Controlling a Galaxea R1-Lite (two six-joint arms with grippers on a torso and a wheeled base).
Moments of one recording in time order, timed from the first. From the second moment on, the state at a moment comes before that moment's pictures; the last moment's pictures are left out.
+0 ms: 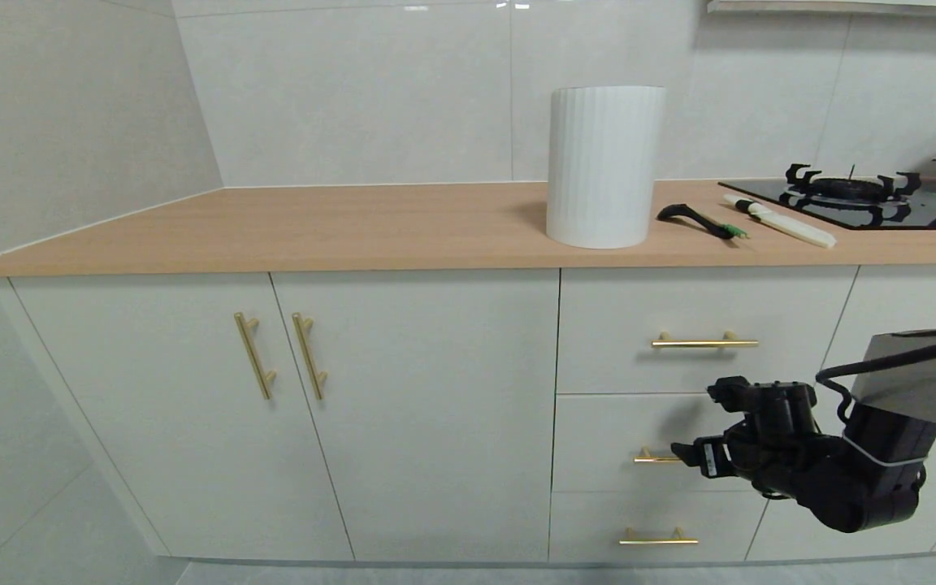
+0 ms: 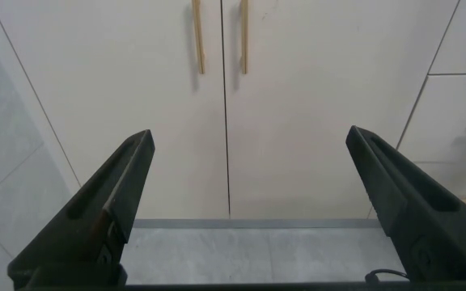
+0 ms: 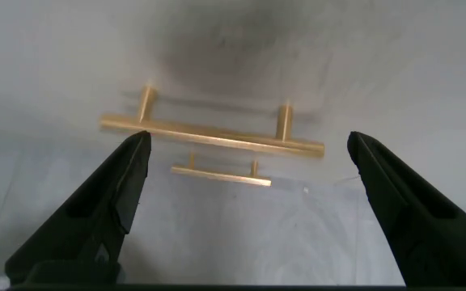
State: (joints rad) left arm 0.00 0.00 0.00 0.00 0.00 0.00; right arm 0.13 2.36 -0.71 -1.02 -0.04 -0.01
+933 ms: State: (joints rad) left arm 0.00 0.00 0.00 0.00 0.00 0.00; right arm 0.13 2.53 -0.85 -1.03 -0.10 0.02
